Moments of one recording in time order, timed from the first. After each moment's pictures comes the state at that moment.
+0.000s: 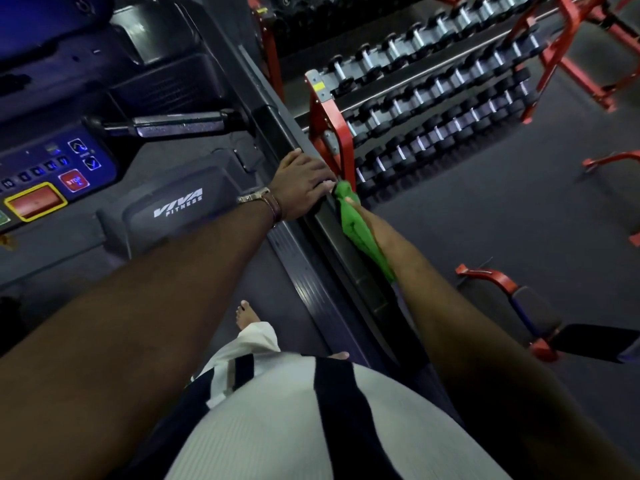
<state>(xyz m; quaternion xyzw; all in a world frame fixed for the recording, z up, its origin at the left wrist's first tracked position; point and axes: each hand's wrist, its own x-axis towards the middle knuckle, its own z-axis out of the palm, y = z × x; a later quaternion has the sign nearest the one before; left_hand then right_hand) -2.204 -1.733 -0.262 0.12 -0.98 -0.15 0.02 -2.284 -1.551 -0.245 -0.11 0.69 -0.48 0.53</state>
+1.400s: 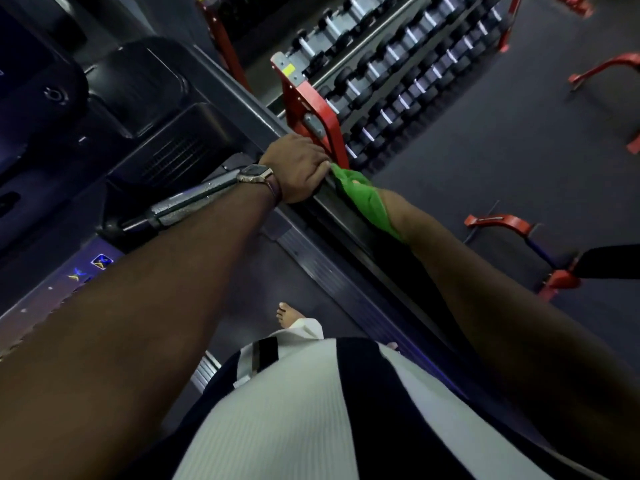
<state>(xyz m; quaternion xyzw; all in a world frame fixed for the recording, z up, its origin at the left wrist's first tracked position) -2.260 -1.892 -0.253 -0.11 -0.99 -0.06 0.04 -2.302 -1.678 -0.247 -0.08 0.75 -0.43 0.49</state>
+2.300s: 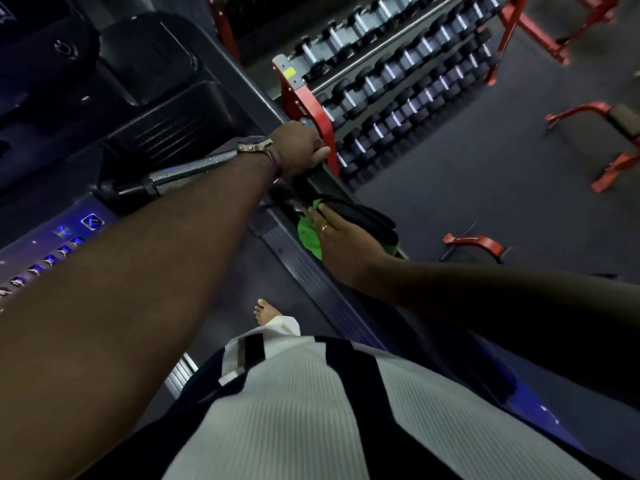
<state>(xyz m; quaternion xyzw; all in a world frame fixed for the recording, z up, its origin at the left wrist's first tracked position) -2.267 -1.889 -0.243 0.00 -0.99 -0.09 -0.05 -2.218 -1.684 -0.265 -0.65 0.59 0.47 -0.10</state>
